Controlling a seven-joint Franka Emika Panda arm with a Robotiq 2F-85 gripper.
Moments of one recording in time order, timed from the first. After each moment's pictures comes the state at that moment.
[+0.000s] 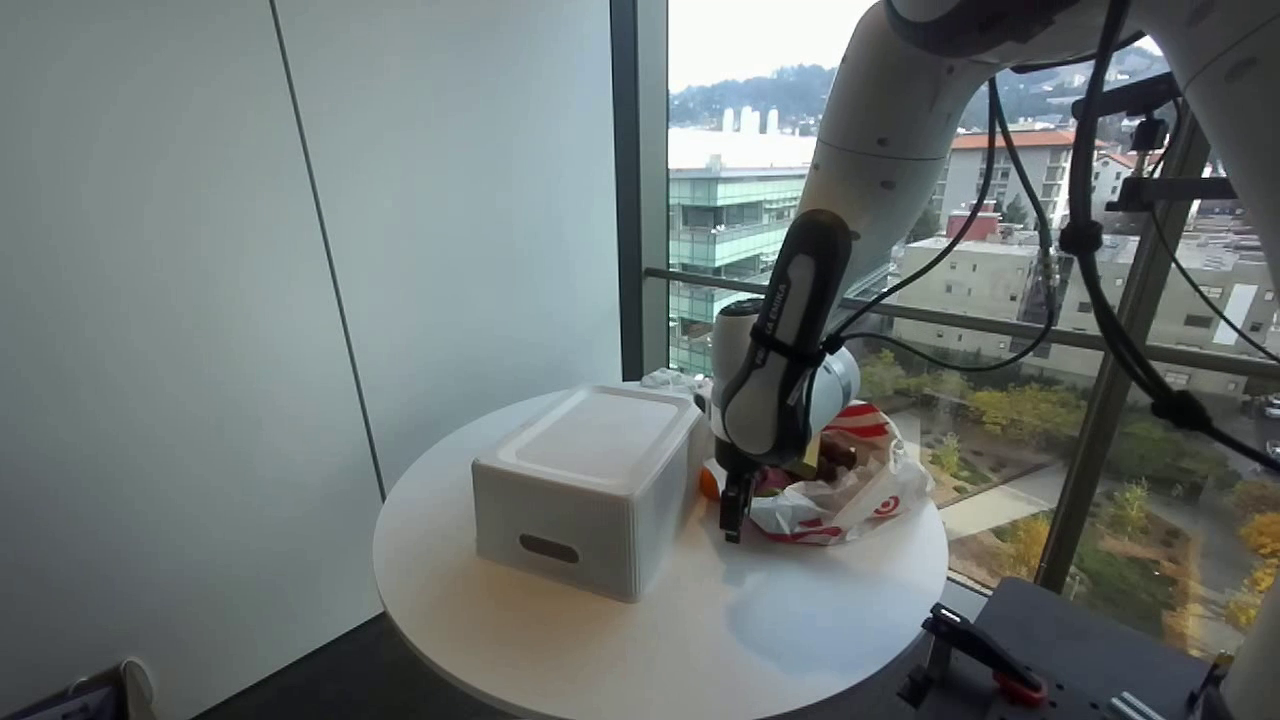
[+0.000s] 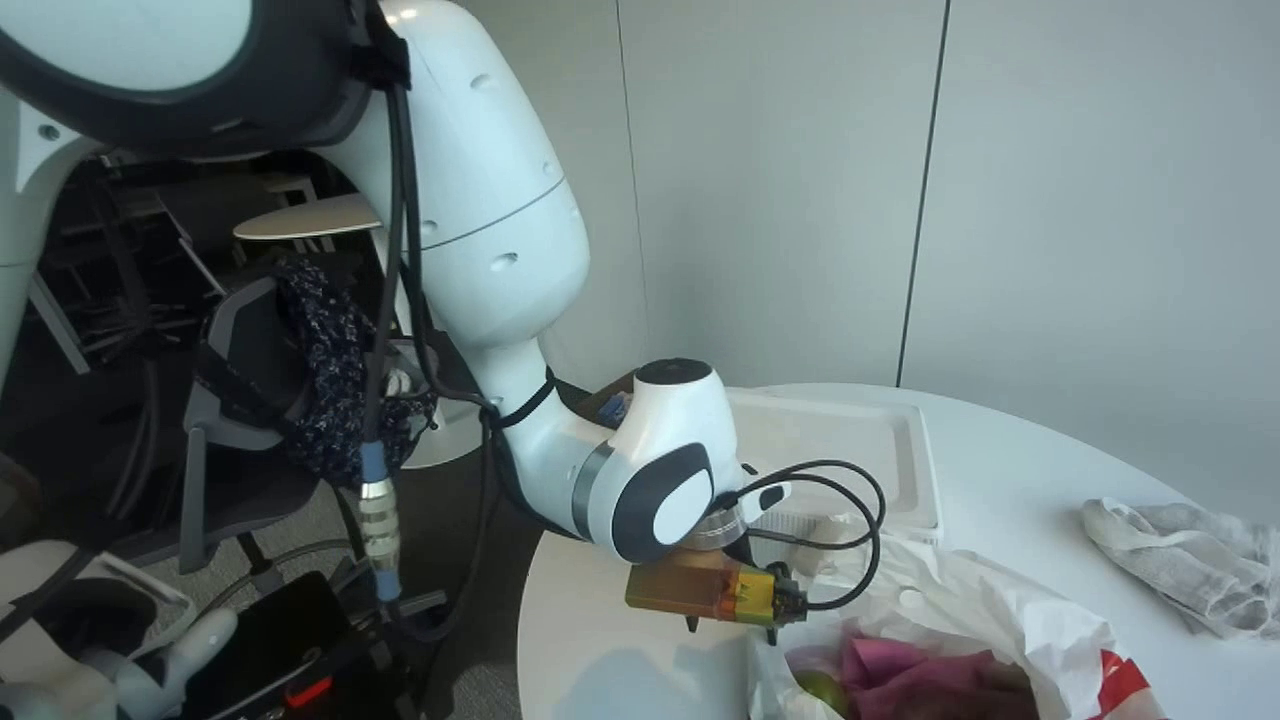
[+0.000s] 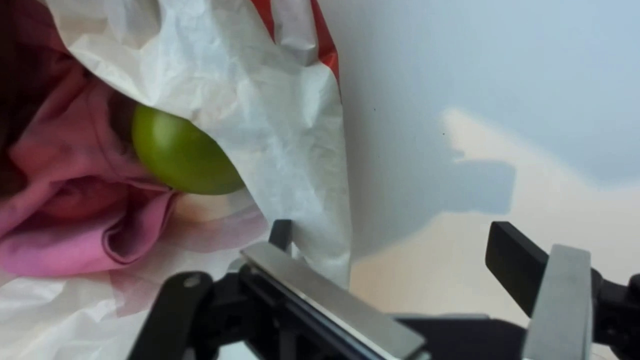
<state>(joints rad) -0.16 0.58 -0.09 -2.29 -0.35 2.98 -0.40</state>
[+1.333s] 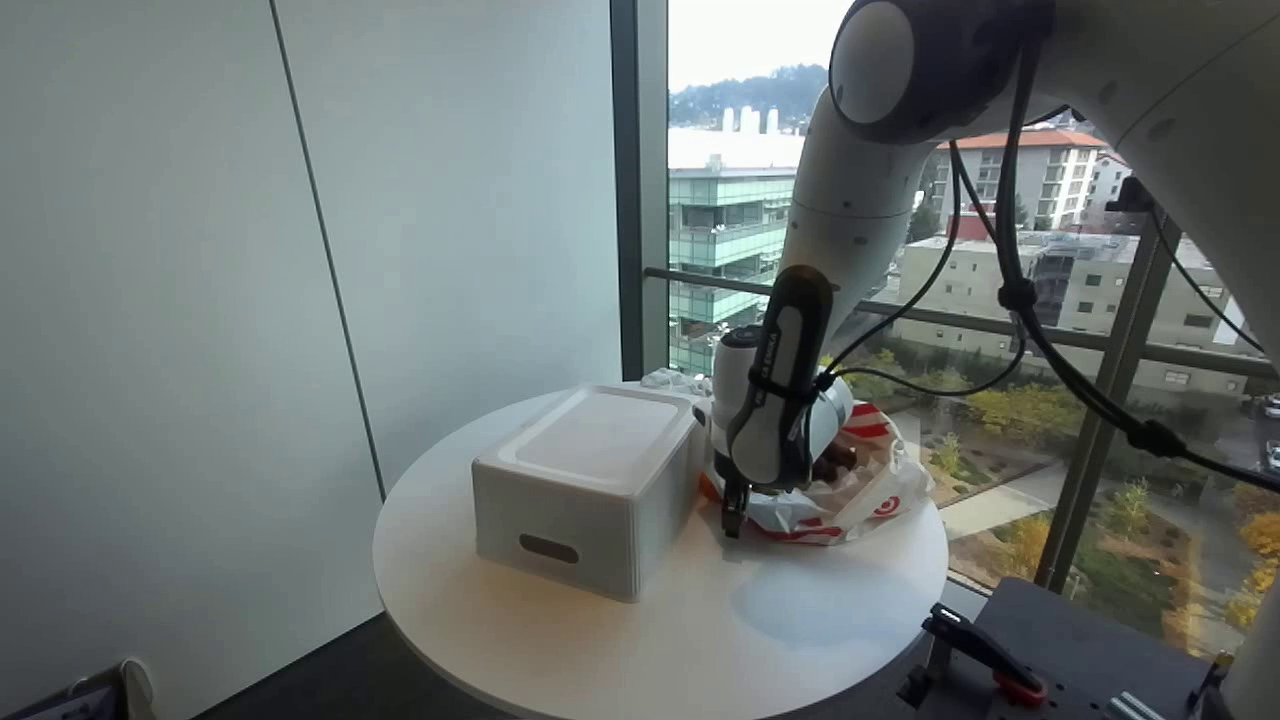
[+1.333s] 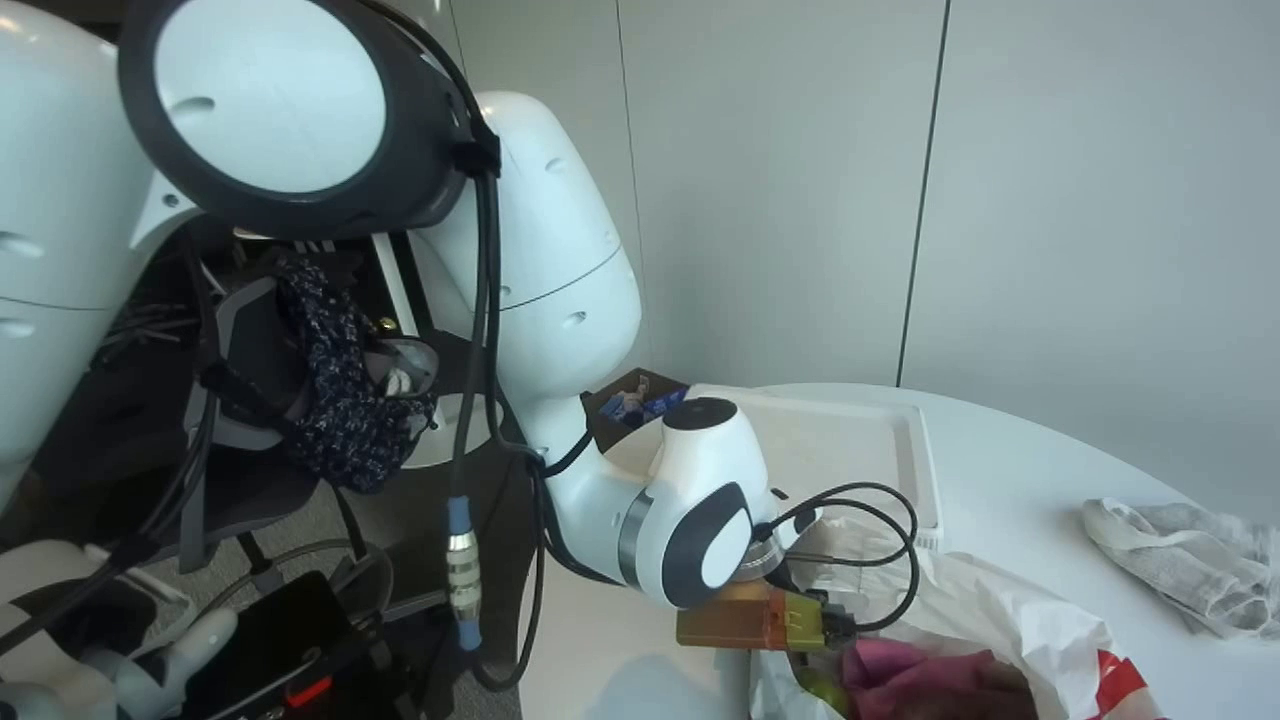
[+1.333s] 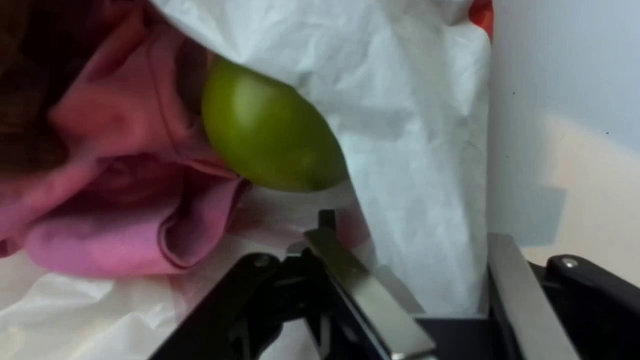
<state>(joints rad) -0.13 0.75 -0.17 -2.15 -0.42 3.09 -0.41</state>
